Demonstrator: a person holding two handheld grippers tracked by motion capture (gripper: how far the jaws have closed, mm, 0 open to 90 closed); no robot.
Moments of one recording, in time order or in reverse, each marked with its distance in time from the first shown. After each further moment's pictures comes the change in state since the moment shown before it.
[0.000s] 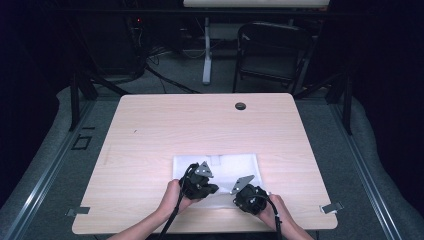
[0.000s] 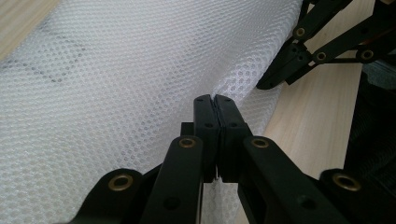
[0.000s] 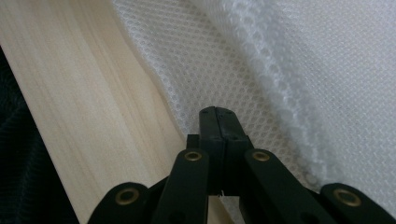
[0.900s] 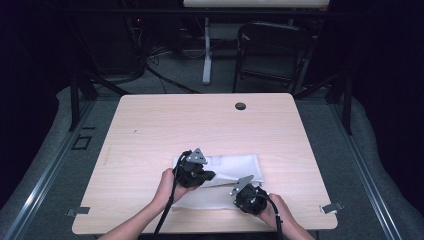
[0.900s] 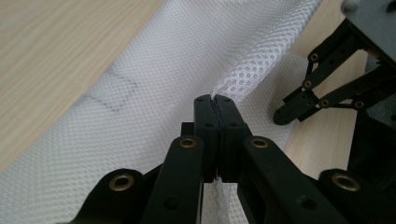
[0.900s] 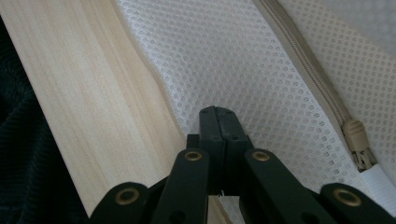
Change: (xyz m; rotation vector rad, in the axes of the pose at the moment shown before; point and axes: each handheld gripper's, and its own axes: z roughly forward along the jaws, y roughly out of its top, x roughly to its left) left arm 0.016 0.020 -0.032 -0.090 0.047 -0.014; right arm 0.000 0.000 -0.002 0.033 0.013 -0.017
